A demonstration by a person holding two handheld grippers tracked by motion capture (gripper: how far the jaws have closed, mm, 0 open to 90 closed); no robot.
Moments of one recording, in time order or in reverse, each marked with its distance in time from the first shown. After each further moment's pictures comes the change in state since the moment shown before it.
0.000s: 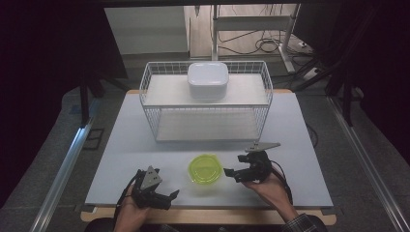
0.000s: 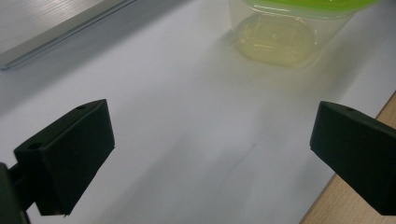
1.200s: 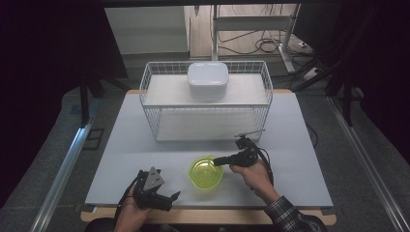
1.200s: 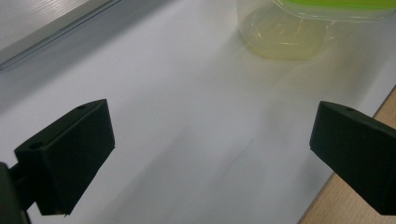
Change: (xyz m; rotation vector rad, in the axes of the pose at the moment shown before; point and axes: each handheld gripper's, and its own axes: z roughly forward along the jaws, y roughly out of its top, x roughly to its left) left arm -0.003 0.000 0.003 0.021 0.002 0.032; right arm -0.019 0.028 0.044 0.139 0.280 0.334
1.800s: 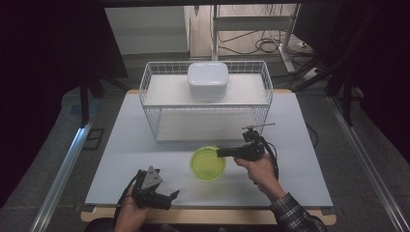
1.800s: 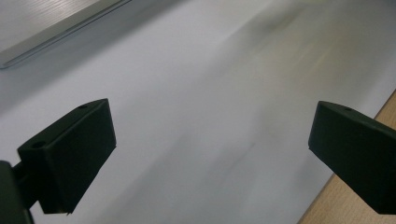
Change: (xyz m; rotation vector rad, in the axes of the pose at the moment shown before) left arm 0.002 0.001 -0.003 -0.014 0.000 -0.031; right arm 0.017 0.015 -0.032 -0.111 0.031 -0.035
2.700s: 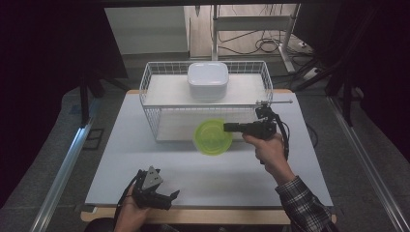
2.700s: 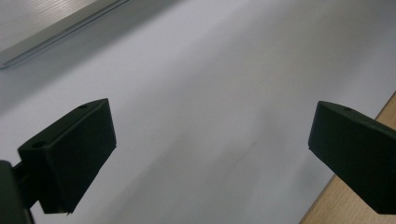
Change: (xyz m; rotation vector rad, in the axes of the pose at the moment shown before) left arm 0.000 0.000 0.001 0.004 0.001 0.008; right arm 0.029 0.056 -0.047 -0.158 0.010 -0.049
